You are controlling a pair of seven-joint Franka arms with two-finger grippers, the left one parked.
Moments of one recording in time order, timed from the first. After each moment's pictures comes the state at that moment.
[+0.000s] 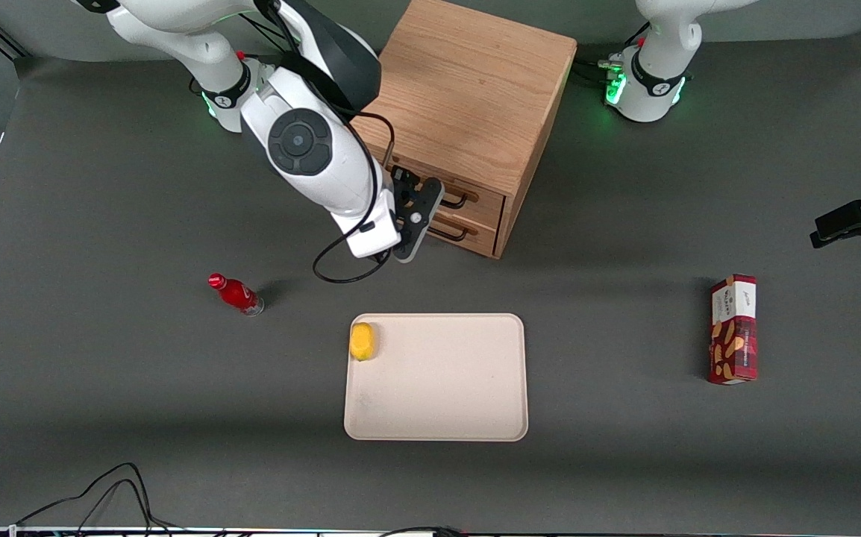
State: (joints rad) arm 0.38 0.44 0.37 -1.47 0.11 1.86 -0.40
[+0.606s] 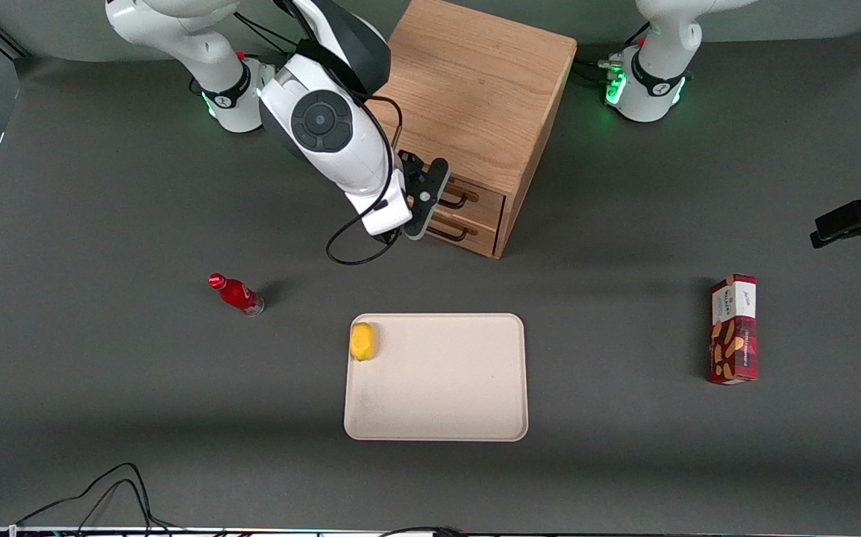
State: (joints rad) arm 0.38 0.36 0.39 -1.61 0.11 1.92 -0.40
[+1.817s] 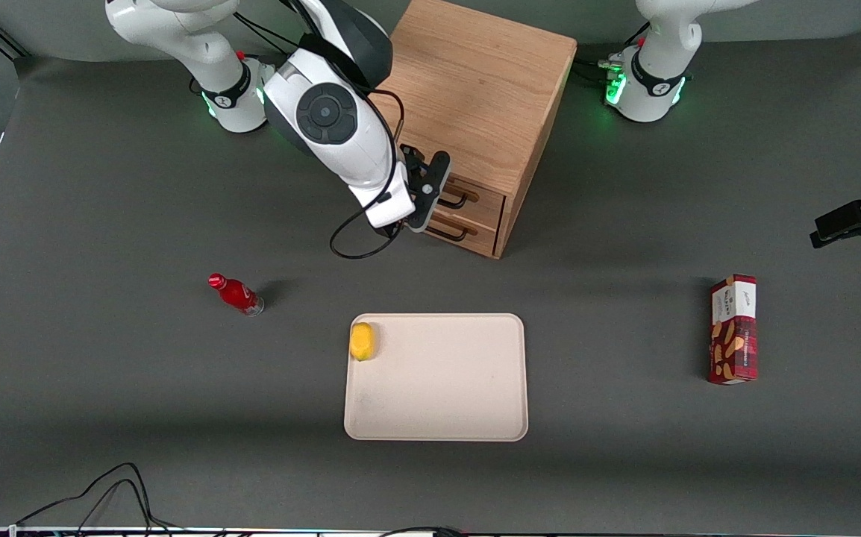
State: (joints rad) arm 0.37 0.35 0.41 -1.64 0.11 1.95 -0.40
